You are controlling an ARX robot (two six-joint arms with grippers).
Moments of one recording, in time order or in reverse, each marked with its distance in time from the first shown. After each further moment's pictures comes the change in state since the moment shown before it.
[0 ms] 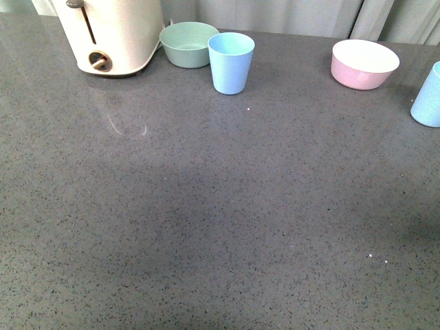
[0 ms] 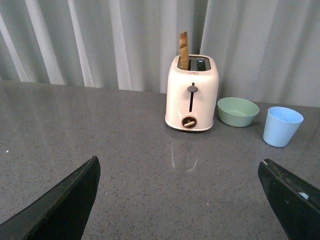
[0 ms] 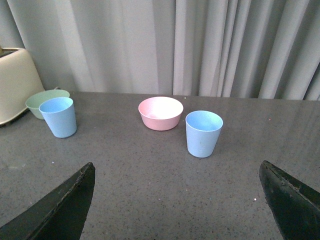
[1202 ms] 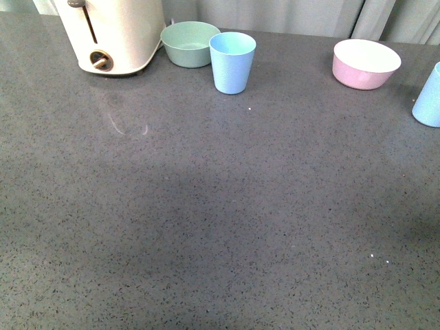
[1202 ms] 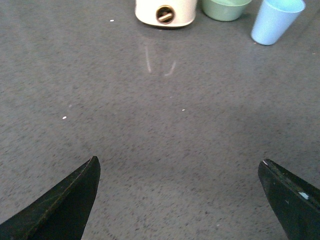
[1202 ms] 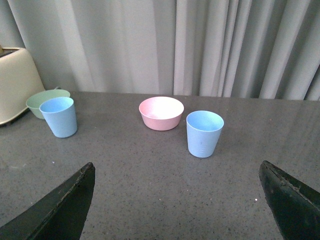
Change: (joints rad) left arm -0.095 0.517 0.198 -0.164 0.031 -0.056; right arm 0.000 0.000 0.000 0.000 0.000 0.000
